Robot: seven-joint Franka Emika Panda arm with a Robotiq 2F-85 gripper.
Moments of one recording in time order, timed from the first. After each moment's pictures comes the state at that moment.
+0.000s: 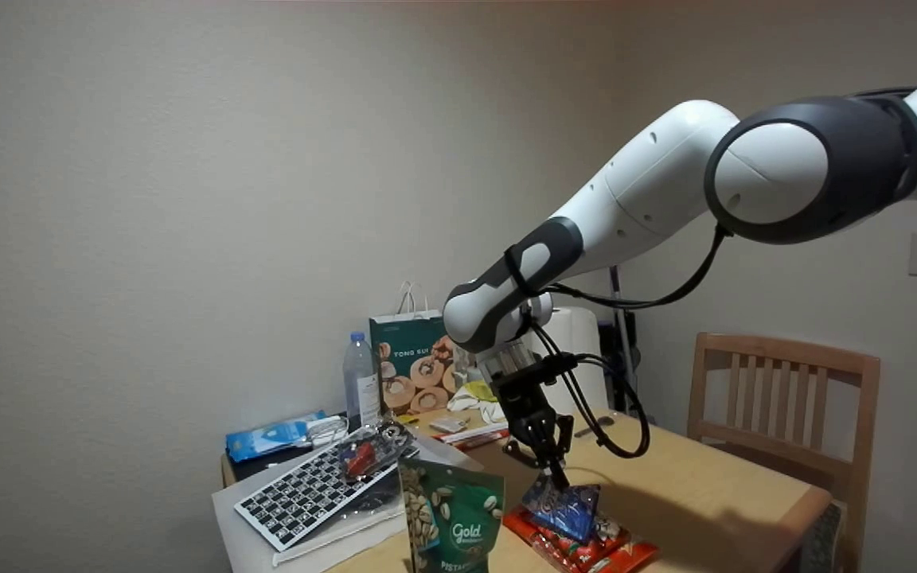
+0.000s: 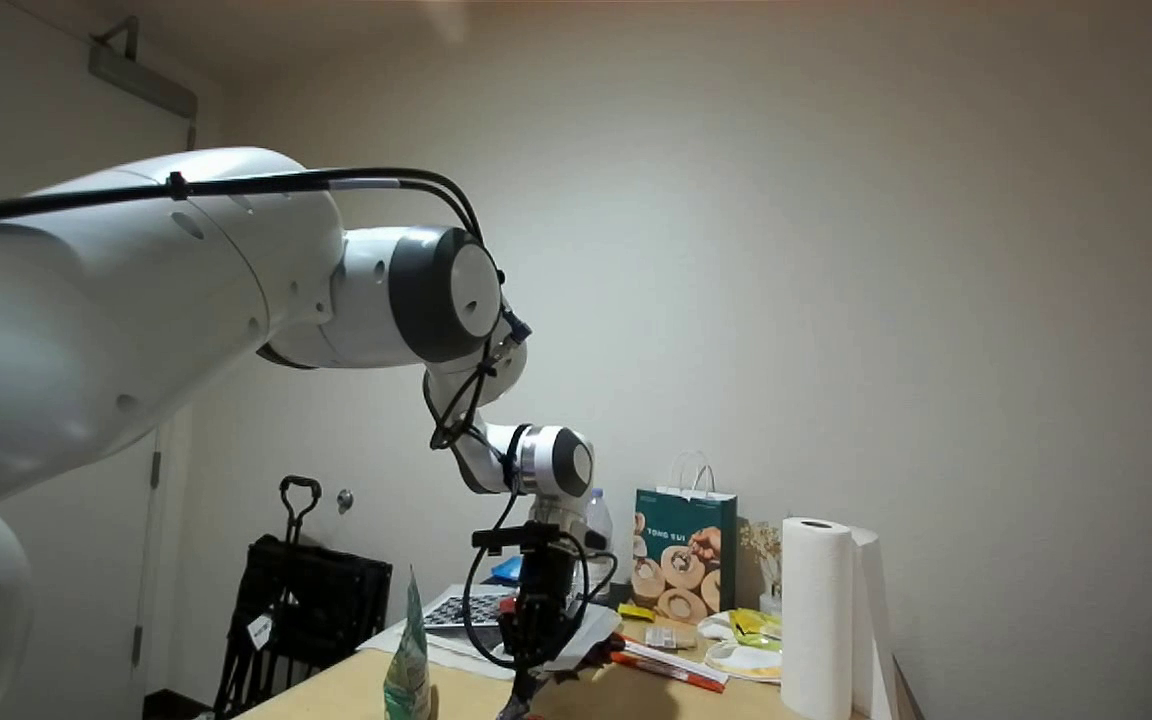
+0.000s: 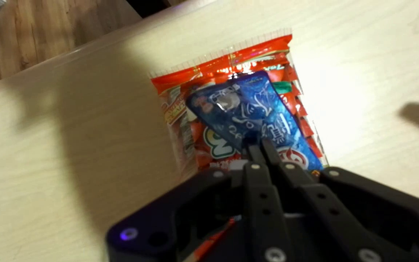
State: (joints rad) arm 0.08 0.85 -0.05 -1.33 -0.01 1.63 0.41
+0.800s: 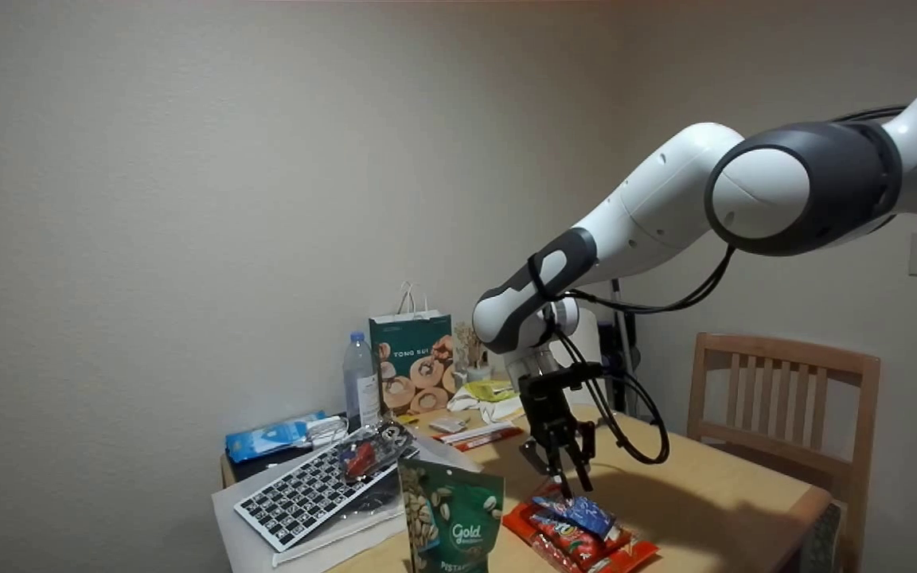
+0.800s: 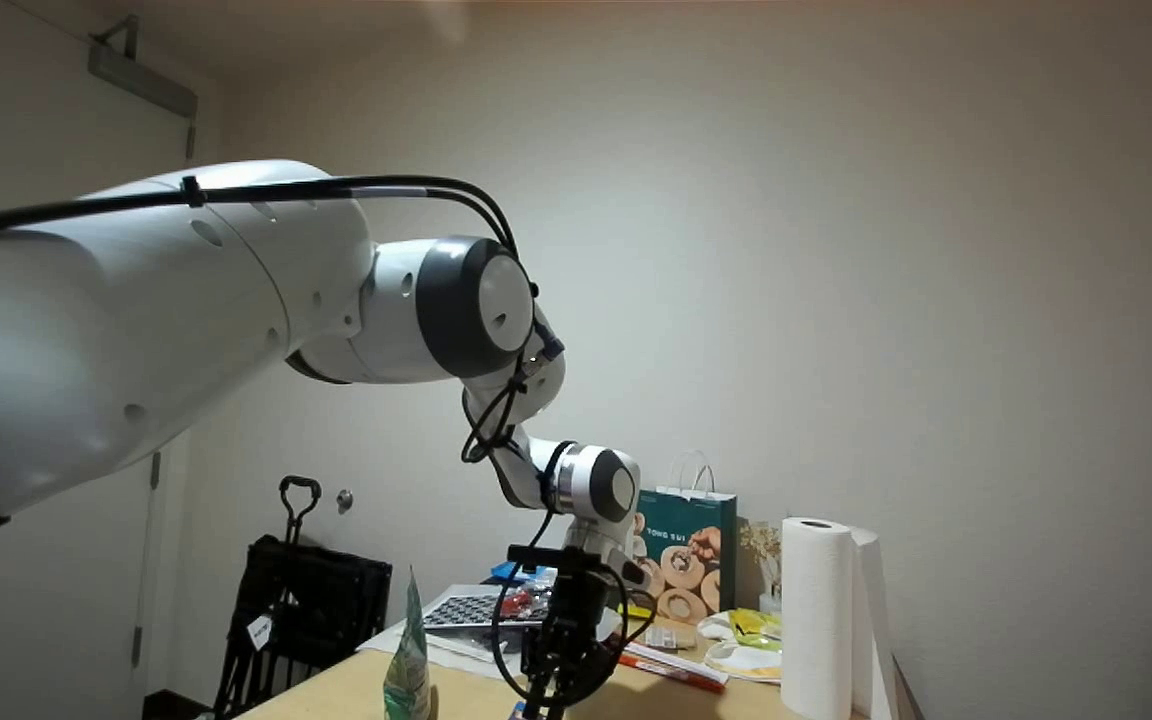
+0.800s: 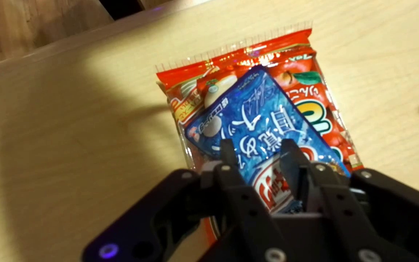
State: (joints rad) arm -0.02 0.89 -0.05 -1.32 0.08 1.63 0.28
